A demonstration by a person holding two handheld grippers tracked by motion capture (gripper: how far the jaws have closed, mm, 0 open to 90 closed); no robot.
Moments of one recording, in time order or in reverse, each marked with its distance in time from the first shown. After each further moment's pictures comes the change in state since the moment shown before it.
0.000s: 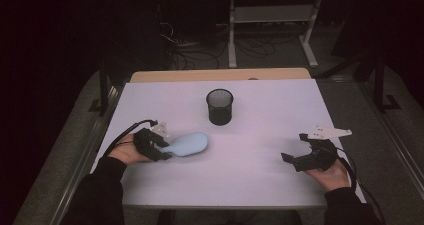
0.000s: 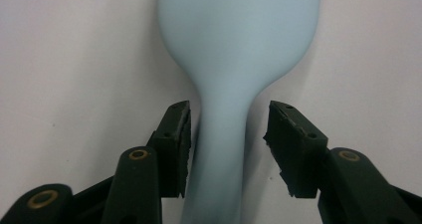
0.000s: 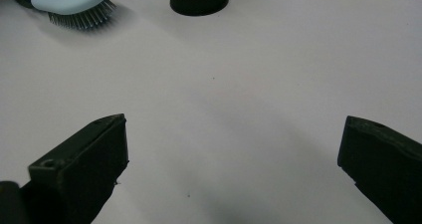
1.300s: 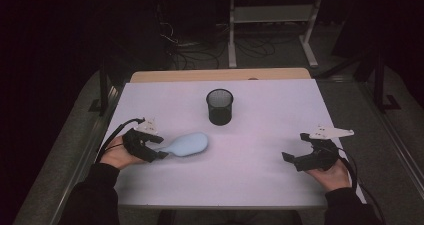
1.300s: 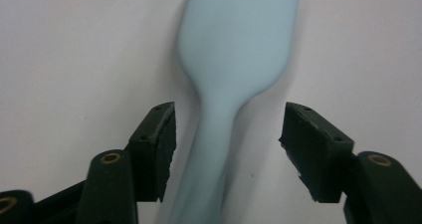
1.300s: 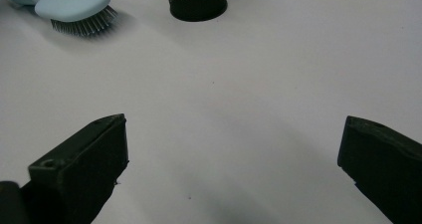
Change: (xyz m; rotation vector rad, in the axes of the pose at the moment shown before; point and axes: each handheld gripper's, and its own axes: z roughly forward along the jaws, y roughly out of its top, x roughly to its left) left arm -0.008 -0.015 -0.029 -0.170 0.052 -0.091; right arm 0.000 0.000 -0.003 -0.014 0.000 0.010
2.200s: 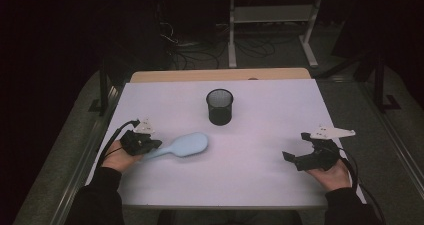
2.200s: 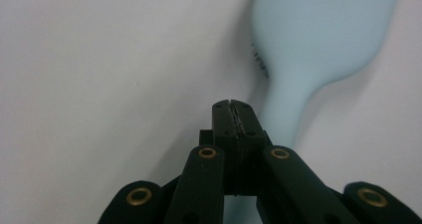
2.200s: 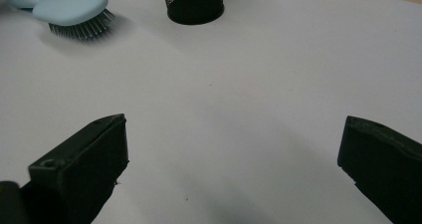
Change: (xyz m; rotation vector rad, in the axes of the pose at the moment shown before) left arm 0.003 -0.015 0.005 -0.007 0.161 -0.088; right arm 0.000 0.000 -0.002 -0.010 -0.009 0.003
